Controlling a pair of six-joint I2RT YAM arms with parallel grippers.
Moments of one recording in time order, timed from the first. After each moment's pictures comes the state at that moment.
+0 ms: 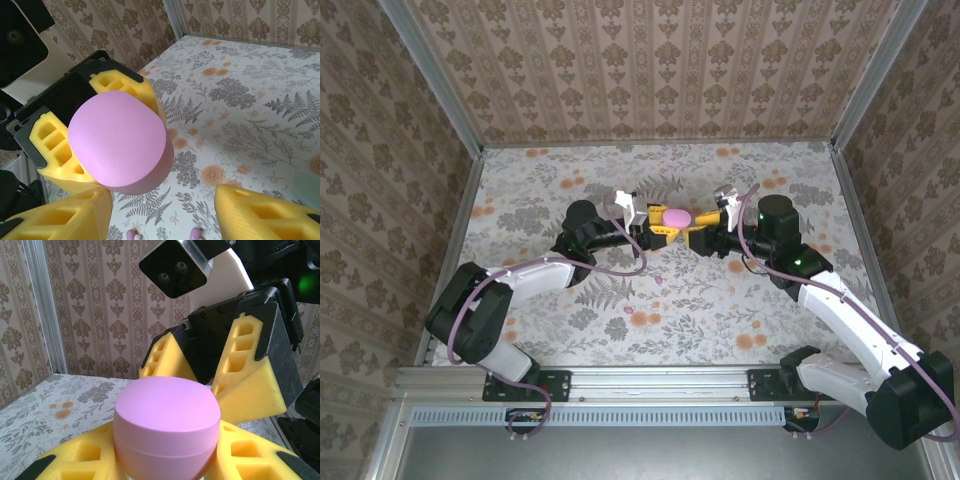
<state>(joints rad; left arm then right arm) -0.67 1.54 0.77 0.89 0.86 -0.09 0.37 1.04 0.79 -0.08 -0.56 0.18</state>
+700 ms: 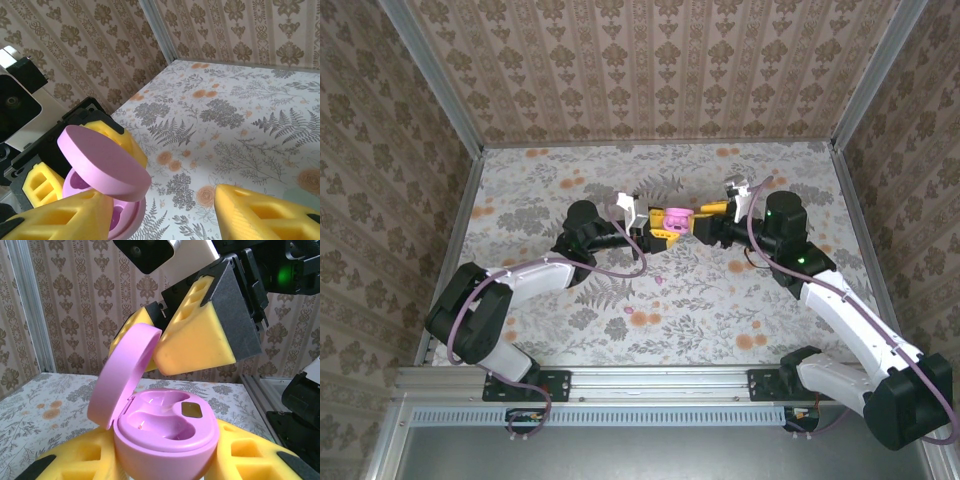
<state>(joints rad) -0.67 1.53 0.77 0.88 0.89 -0.08 0.33 1.04 0.79 0.00 -0.54 0.27</state>
